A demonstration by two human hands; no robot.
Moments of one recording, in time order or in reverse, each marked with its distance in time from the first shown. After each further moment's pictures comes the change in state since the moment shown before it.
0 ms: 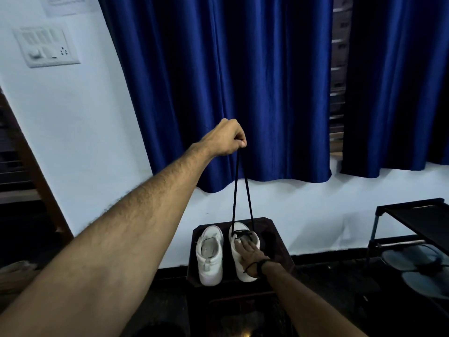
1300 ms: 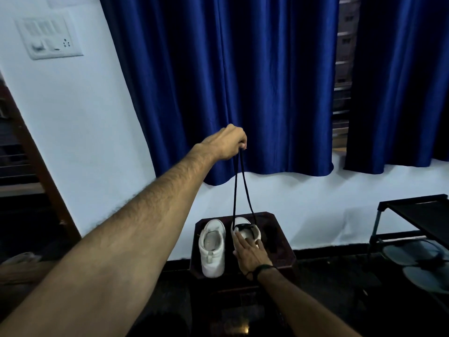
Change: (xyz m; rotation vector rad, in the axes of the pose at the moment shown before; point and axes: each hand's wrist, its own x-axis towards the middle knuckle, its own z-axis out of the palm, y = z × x) left_hand -0.003 -0.025 0.024 0.210 -0.067 0.049; right_hand -0.024 -0.028 0.007 -0.140 0.236 -0.052
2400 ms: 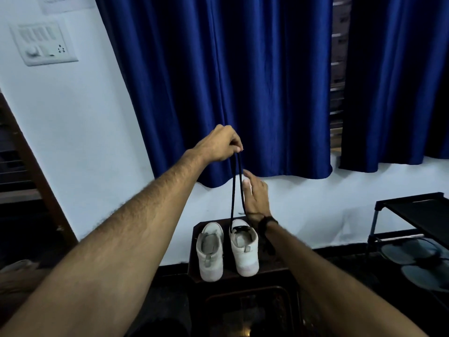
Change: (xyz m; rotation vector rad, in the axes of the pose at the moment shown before) left_hand -0.006 0.003 -0.006 -0.169 0.067 -0.024; right_hand 0.029 -0.003 -0.150 0.845 0.747 0.019
